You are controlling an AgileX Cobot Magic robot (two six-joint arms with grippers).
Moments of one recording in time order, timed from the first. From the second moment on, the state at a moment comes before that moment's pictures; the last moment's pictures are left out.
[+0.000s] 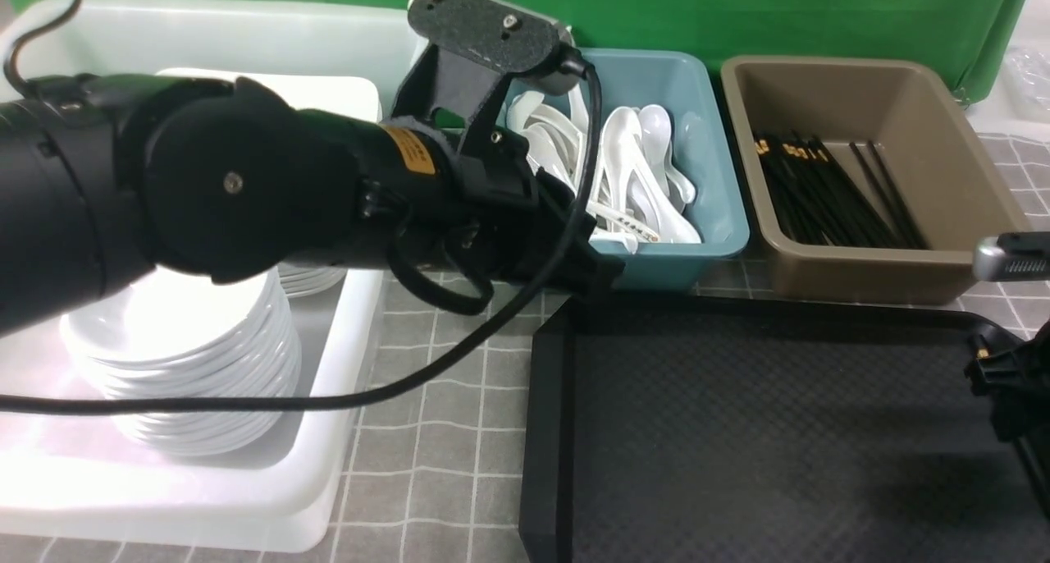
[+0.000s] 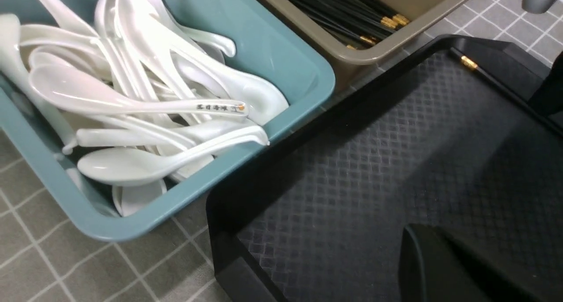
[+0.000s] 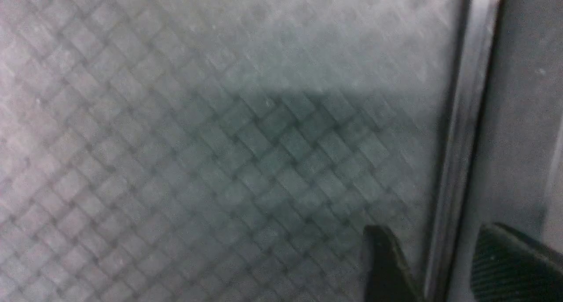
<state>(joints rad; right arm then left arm) -0.10 1.68 -1.00 -0.02 0.69 -0.10 -0.67 1.43 -1.11 -0.32 0.38 0.28</state>
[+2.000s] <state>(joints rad) -0.07 1.46 -1.01 0.17 0.66 -0.26 -0.67 1.43 -1.11 -0.32 0.17 0.27</state>
